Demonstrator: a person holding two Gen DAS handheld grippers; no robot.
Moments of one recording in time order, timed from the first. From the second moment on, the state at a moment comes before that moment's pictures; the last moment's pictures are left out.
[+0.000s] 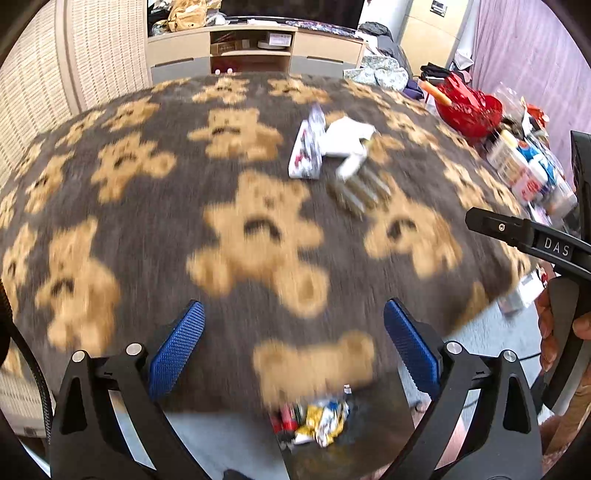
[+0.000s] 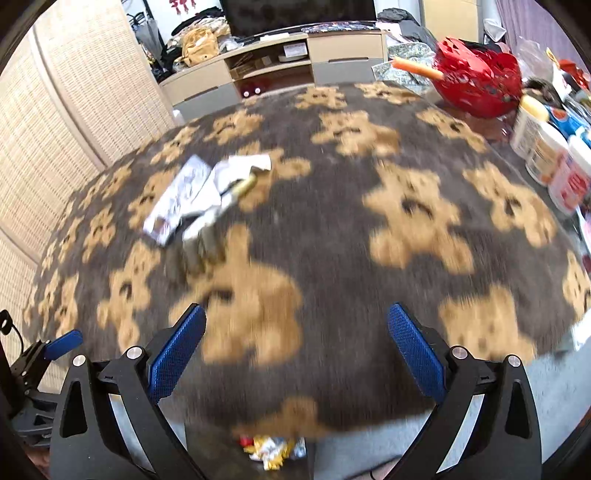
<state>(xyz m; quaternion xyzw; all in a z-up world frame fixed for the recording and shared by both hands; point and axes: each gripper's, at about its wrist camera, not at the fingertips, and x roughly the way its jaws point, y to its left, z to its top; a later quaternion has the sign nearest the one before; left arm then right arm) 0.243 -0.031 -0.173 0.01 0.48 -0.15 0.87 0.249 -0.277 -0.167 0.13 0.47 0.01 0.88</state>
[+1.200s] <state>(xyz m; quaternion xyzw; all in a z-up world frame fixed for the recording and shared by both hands) 0.387 -0.061 -0.198 0.02 0.48 -0.15 0.86 0.421 -0.250 -0.197 0.13 0.49 0.05 0.86</state>
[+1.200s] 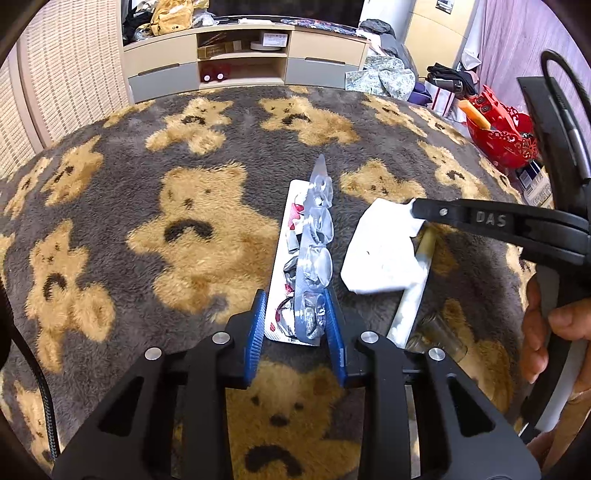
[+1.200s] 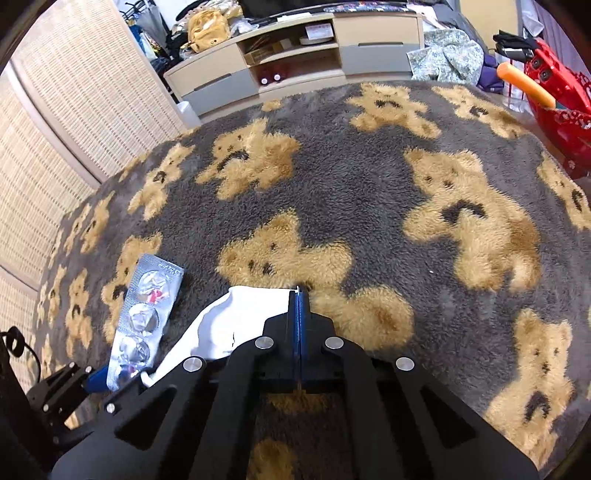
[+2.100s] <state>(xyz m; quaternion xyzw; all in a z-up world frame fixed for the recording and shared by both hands) 0.215 -0.033 -0.116 0.00 0.45 -0.15 0.88 0.234 -0.250 -0.089 0.09 0.43 0.06 0.89</state>
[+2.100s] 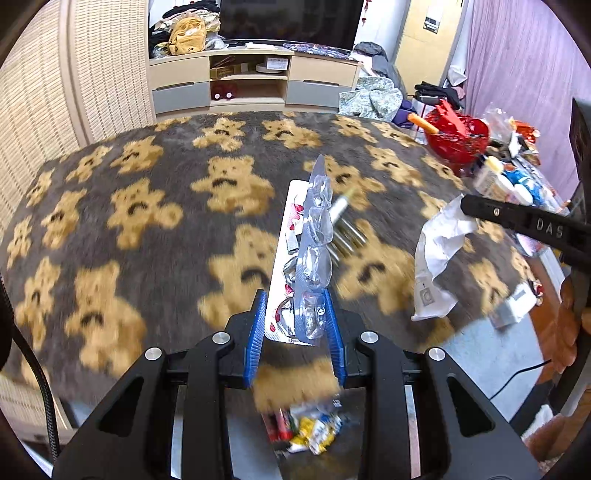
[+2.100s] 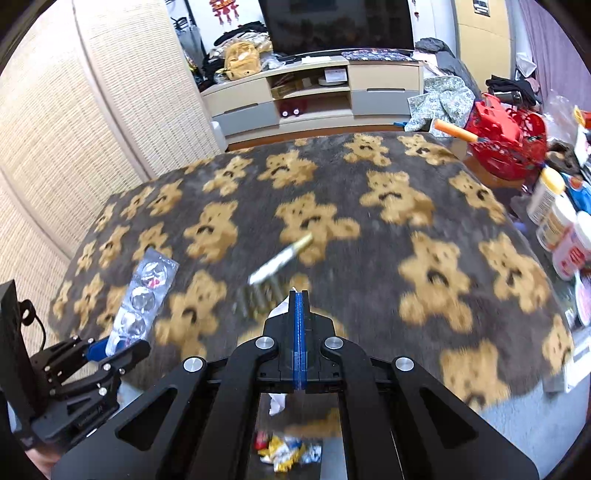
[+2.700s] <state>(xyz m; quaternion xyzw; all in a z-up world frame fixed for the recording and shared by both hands) 0.090 -0.026 -0.176 -0.02 0.49 -0.17 0.85 0.099 -0.219 -0.144 0.08 0.46 0.11 0.88</state>
